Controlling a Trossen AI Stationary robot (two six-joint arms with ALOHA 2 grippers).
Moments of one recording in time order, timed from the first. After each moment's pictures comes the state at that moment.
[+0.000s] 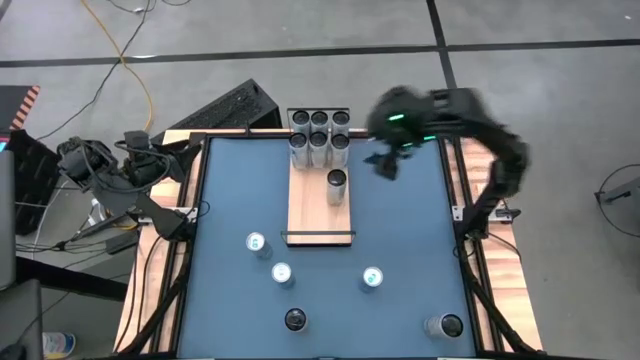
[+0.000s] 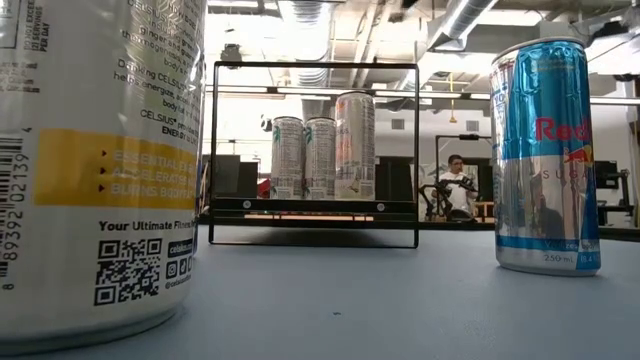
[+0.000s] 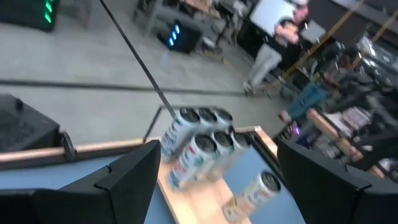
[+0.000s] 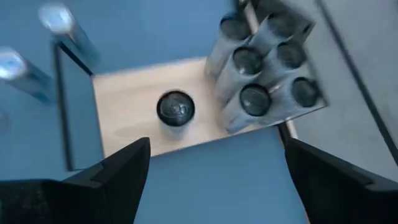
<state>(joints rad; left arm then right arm) -0.65 0.75 1.34 -1.35 -1.35 -1.34 -0.20 1.70 2.35 -1.57 0.16 -0.03</state>
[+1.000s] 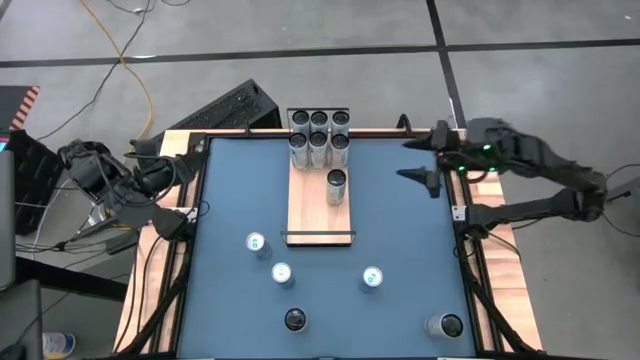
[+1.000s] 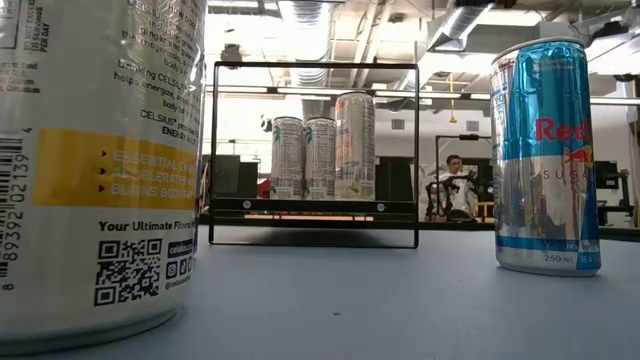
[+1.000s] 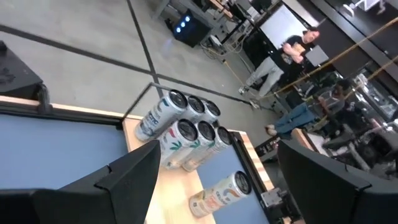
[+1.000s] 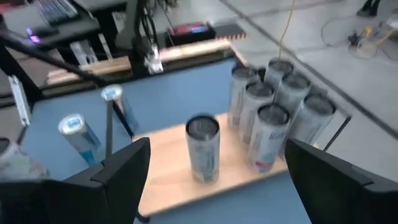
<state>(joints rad) -0.64 0.83 1.34 -1.38 -1.32 -1.69 -0.20 0.89 1.26 -0.77 0.07 0.09</state>
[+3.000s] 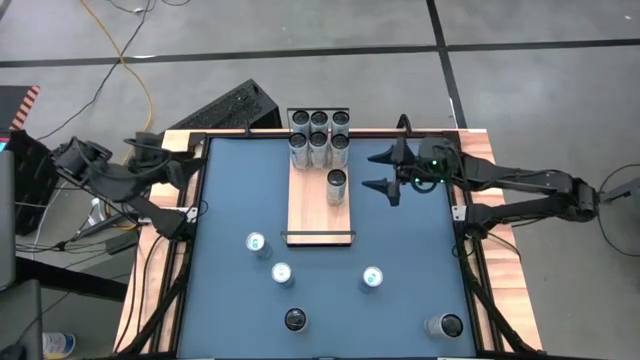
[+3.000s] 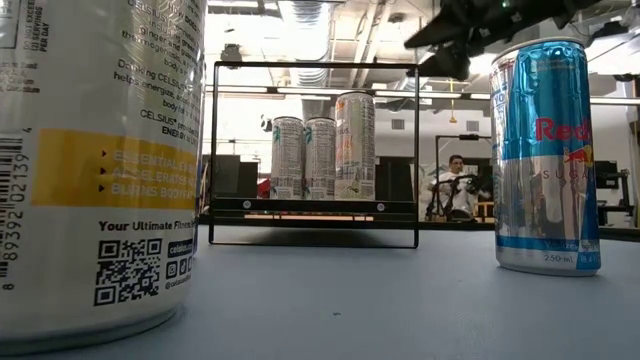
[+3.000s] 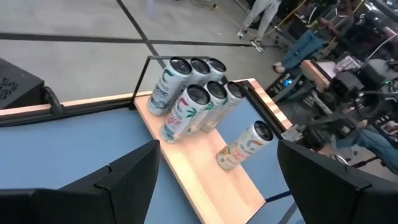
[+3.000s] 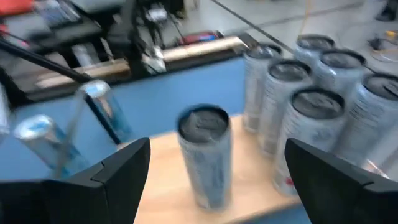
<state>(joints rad) -0.51 0.71 1.34 -1.26 -1.03 -1.19 -0.29 0.98 0.80 -0.13 -0.06 0.09</state>
